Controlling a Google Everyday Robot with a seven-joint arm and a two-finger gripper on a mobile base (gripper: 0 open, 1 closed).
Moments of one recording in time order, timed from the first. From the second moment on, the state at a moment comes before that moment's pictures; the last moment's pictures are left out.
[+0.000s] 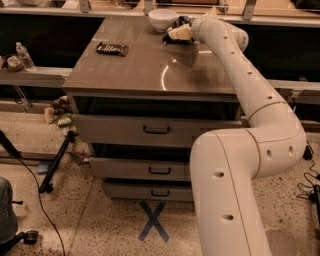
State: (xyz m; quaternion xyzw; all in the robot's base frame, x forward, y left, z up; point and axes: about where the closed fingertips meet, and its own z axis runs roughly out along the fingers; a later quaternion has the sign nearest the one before) arm 1.009 -0.140 0.915 -0.24 0.71 -0.02 0.67
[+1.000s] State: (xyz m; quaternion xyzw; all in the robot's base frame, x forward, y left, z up) arm 0.939 -0.265 1.004 -0.17 0.72 -0.10 0.66
